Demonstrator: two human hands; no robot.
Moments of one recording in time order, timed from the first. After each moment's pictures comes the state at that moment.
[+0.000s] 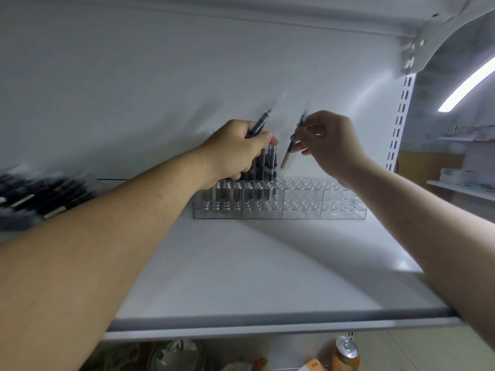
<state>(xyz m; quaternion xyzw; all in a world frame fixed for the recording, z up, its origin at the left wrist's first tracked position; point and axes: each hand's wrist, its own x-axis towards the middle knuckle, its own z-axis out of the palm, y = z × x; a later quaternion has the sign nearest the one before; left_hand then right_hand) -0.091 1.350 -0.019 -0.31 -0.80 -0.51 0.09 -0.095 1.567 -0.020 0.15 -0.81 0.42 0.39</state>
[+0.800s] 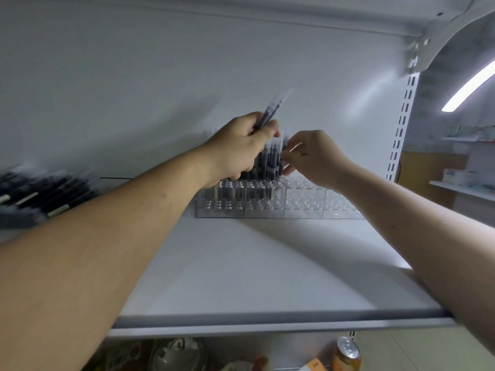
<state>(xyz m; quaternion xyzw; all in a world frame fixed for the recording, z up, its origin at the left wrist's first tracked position) -0.089 1.351 -0.018 -0.32 -0.79 -0.50 0.10 -0.106 1.553 -0.029 0.11 -0.90 0.29 0.30</state>
